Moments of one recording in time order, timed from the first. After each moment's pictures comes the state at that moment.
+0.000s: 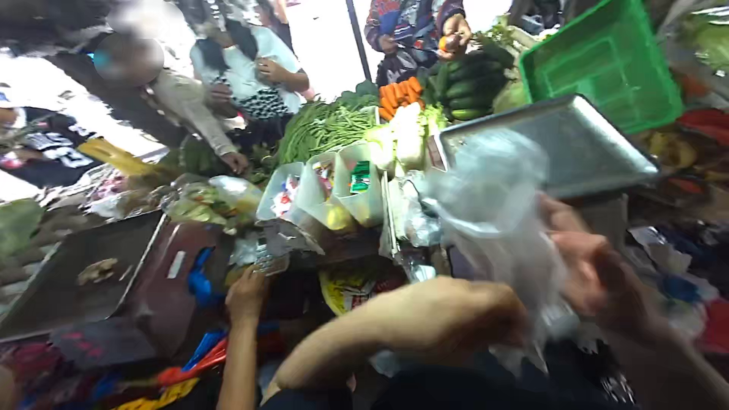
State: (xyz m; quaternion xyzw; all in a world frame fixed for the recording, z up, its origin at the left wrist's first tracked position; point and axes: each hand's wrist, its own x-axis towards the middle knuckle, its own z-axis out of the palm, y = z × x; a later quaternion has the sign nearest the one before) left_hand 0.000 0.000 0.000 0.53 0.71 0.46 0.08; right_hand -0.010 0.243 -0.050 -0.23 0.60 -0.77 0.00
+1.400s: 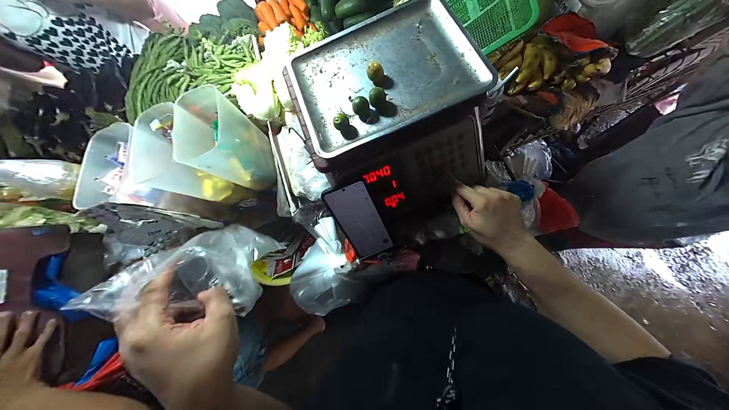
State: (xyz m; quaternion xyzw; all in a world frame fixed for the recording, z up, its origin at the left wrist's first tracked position) left_hand 0.098 -0.053 -0.056 -0.18 0.94 0.16 -0.23; right_hand 0.019 0.352 -0.155 -0.10 0.96 -0.17 -0.21
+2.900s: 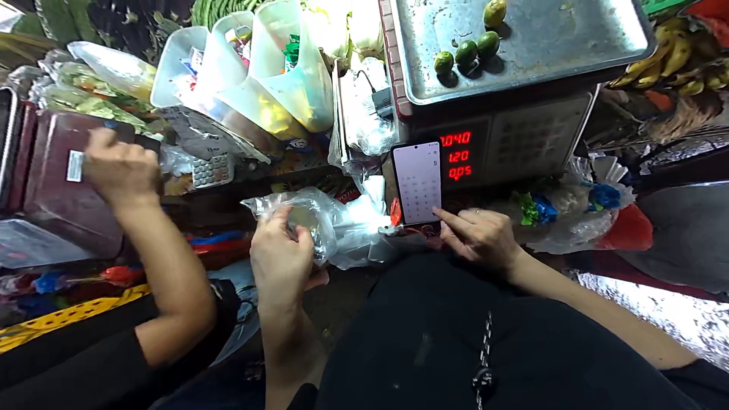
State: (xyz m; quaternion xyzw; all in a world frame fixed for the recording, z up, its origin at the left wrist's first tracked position) left_hand 0.100 -0.063 -0.105 -0.20 0.96 0.17 -0.09; right_hand 0.043 0.265 -0.184 -0.33 0.88 -0.27 -0.23
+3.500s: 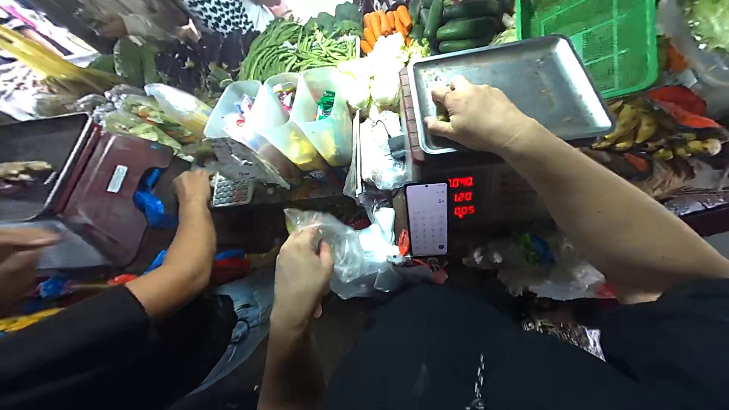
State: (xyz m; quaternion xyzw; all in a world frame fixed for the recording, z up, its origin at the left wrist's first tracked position) left_hand 0.089 -0.053 -0.087 -0.14 0.97 0.20 -0.09; right_hand -0.157 0.212 -0.008 -0.29 0.95 -0.09 -0.01
